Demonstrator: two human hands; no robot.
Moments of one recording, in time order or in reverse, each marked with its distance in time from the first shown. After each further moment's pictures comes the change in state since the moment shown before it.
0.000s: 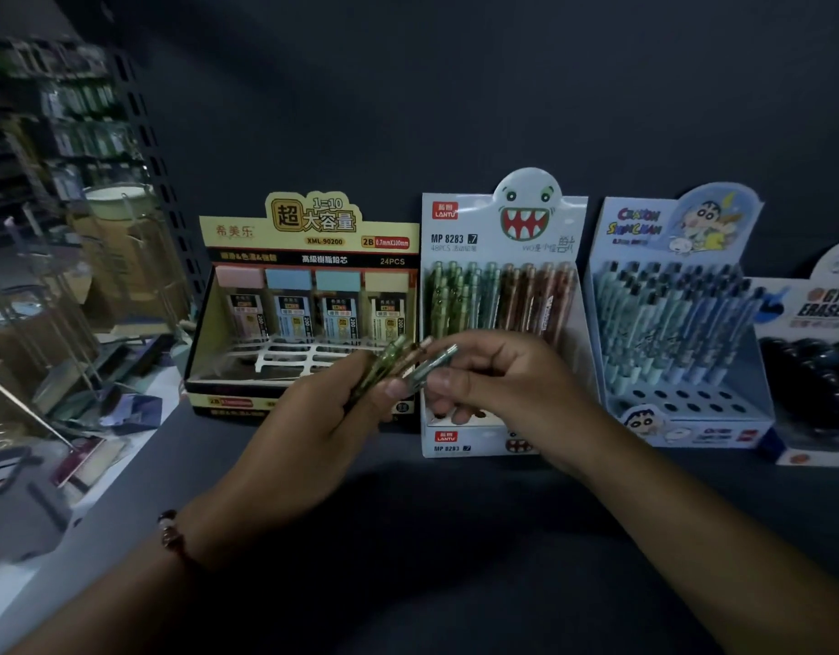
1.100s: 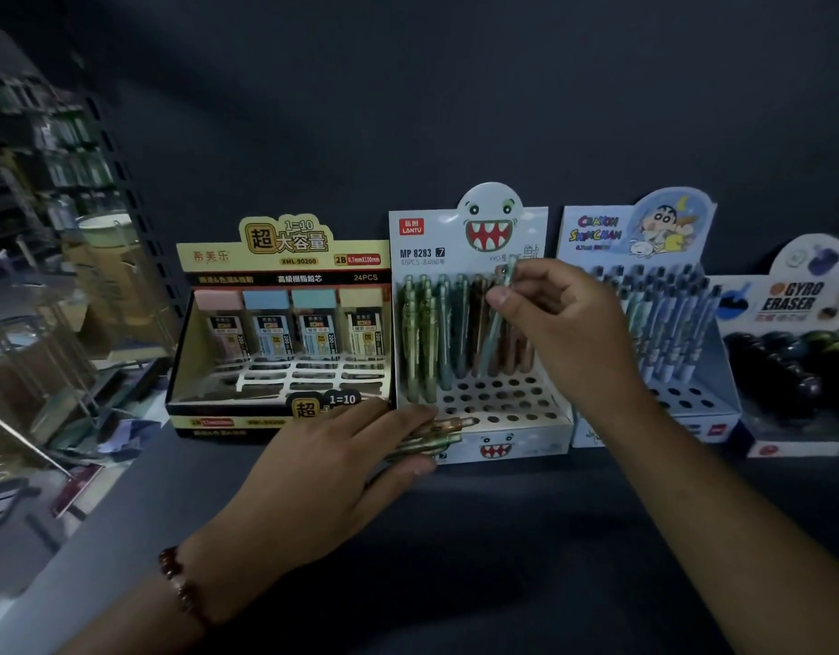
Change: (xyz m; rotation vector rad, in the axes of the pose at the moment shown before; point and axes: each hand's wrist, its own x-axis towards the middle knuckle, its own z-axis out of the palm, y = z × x) left_hand -0.004 0.022 0.018 0.593 -0.076 0.426; right_hand 0.008 -0.005 -0.056 -0.270 0.603 -0.243
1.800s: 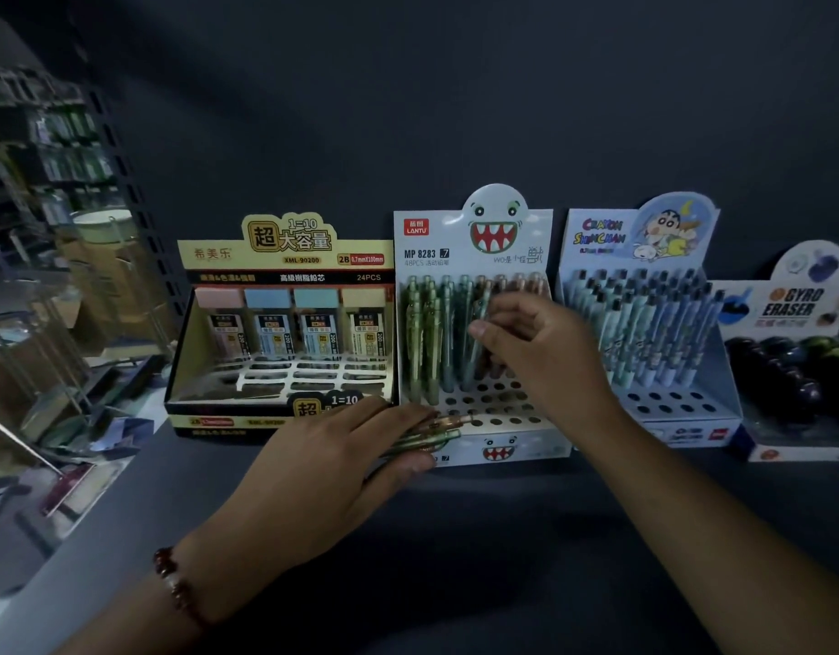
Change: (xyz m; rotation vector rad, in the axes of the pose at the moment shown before) left_hand -0.001 -0.005 -0.001 -0.019 0.003 -0.029; right_hand -0.005 0.023 0.016 -0.114 -0.106 0.039
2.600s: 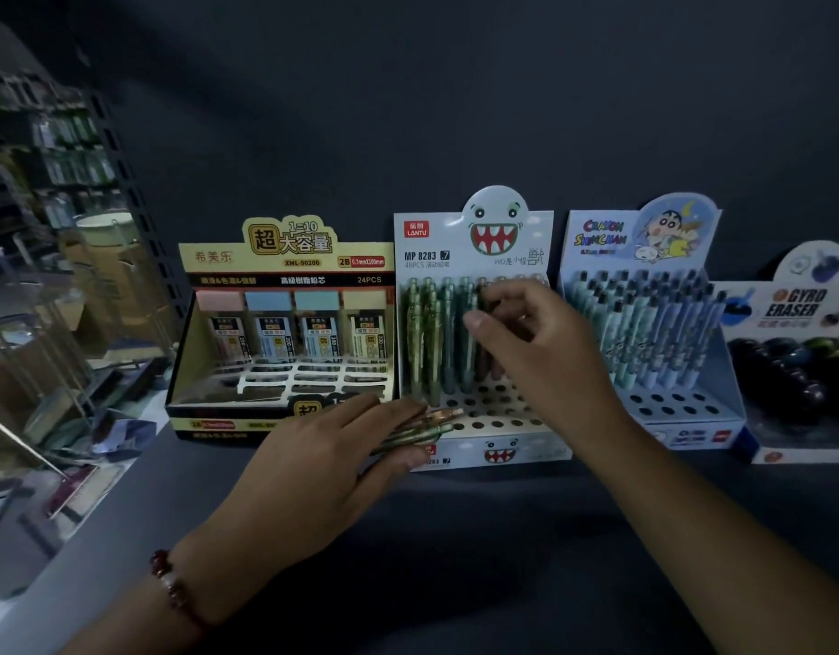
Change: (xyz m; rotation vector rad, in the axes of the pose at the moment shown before) left_hand -0.001 -0.004 0.000 -0.042 0.014 -0.060; right_hand -0.011 -0.023 -0.002 -0.013 -0.014 0.008
